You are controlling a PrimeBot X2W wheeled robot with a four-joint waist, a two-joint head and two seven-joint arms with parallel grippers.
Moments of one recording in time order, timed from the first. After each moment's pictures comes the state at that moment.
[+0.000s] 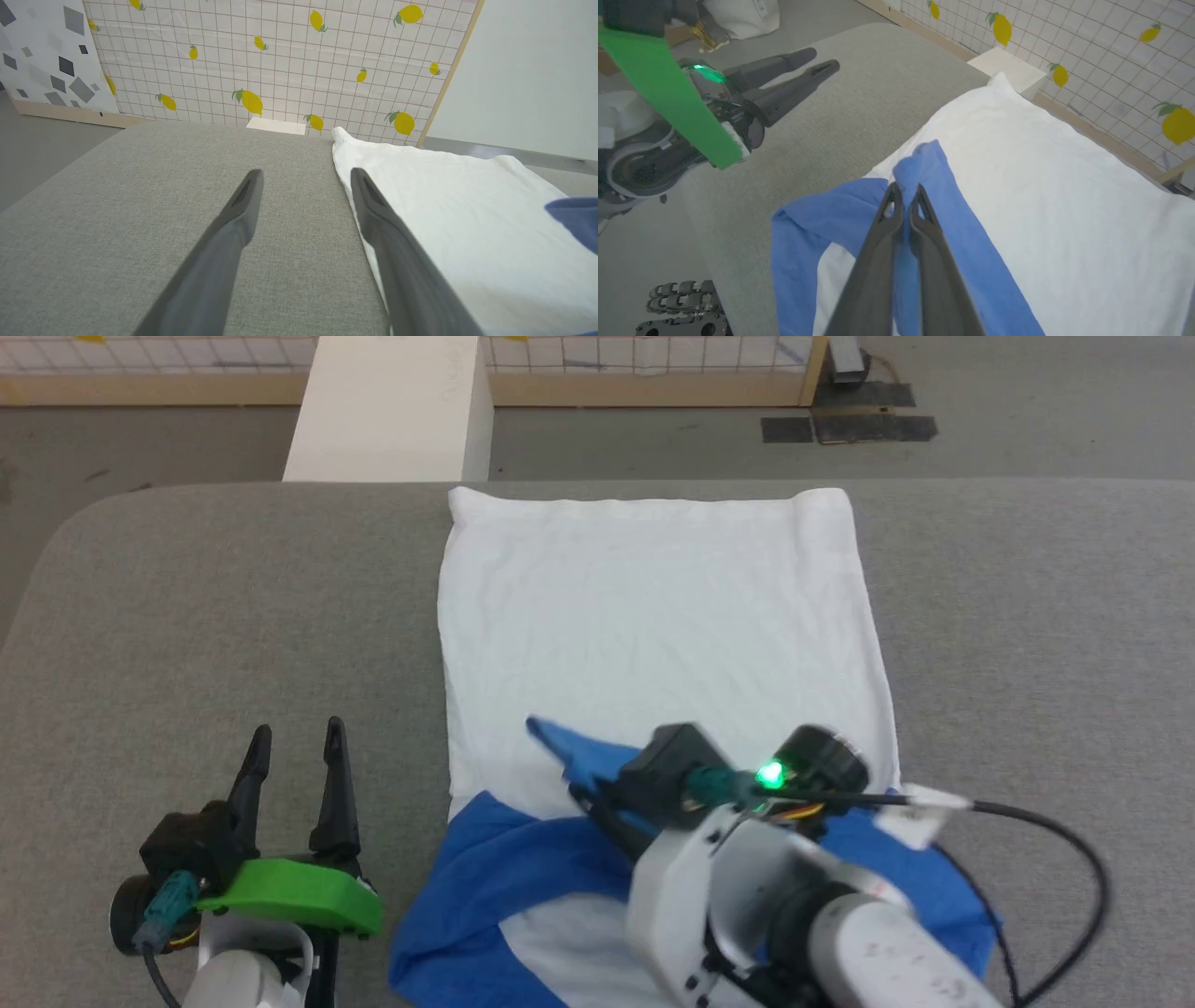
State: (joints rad) left arm -0.08 0.18 -0.06 0.12 -0.33 0.00 -0.25; right arm -0.30 -0.08 0.60 -0.19 0.21 0.13 0.66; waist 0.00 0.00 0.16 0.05
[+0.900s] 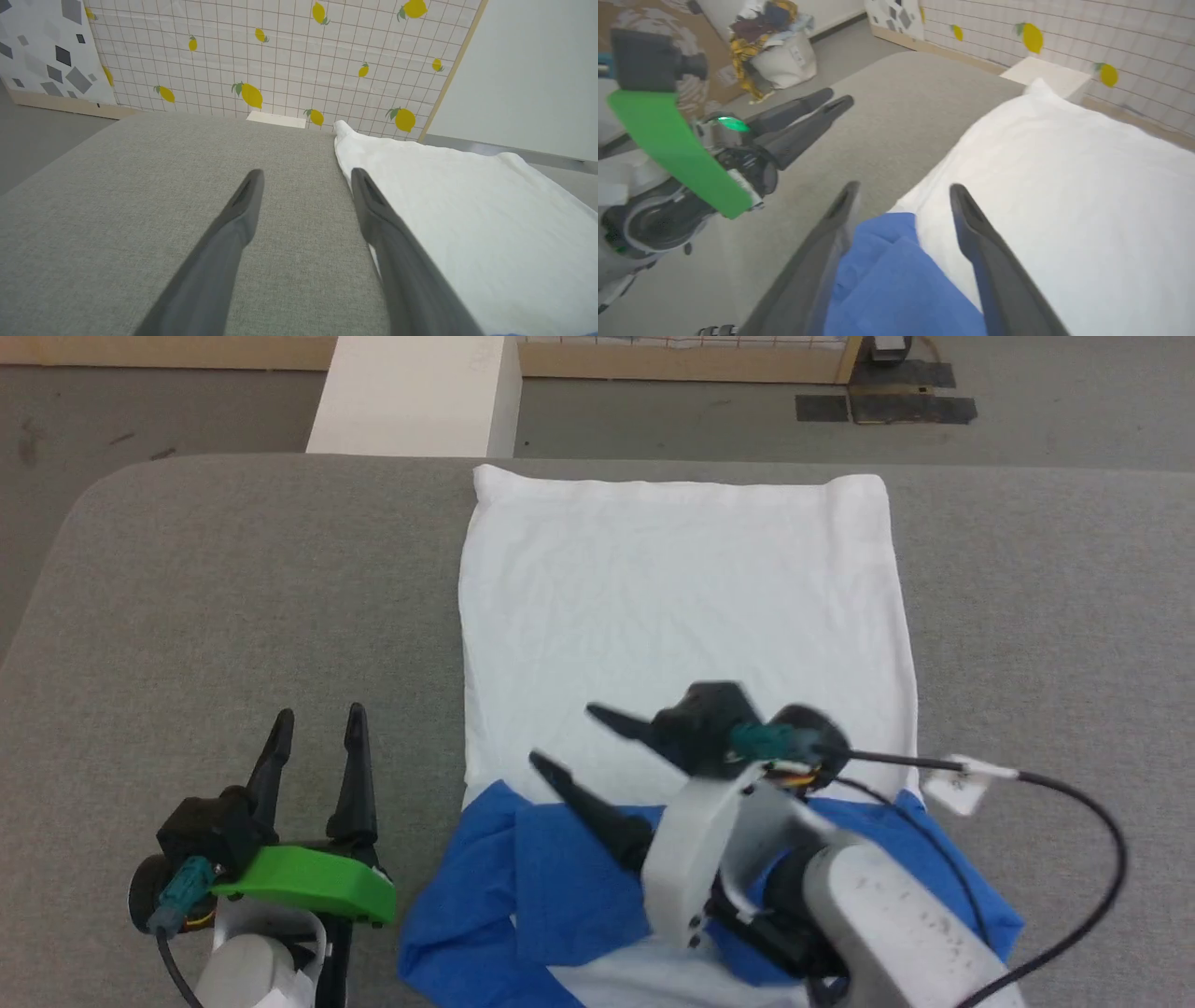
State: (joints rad) left arm -0.12 0.15 -0.05 0.15 -0.31 -0.05 -0.26; right arm -0.38 -0.06 0.61 0.04 0.37 0.13 0.38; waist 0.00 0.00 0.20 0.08
